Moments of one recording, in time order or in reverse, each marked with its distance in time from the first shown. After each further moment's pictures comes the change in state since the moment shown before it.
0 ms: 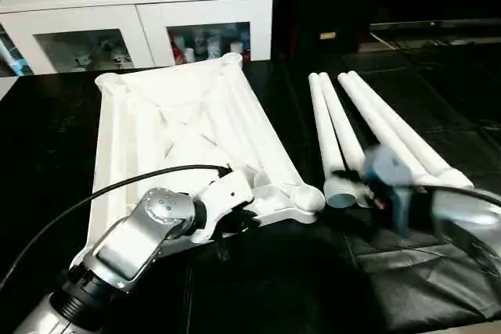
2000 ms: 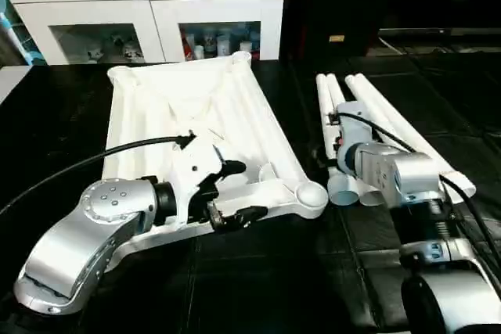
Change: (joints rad) left arm 0.102 0.062 0.267 -0.367 -0.240 0.099 0.042; right arm -0.464 0.443 -0.123 0.779 -0.179 0.231 -0.582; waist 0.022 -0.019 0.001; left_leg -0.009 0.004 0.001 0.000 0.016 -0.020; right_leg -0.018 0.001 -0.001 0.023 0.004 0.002
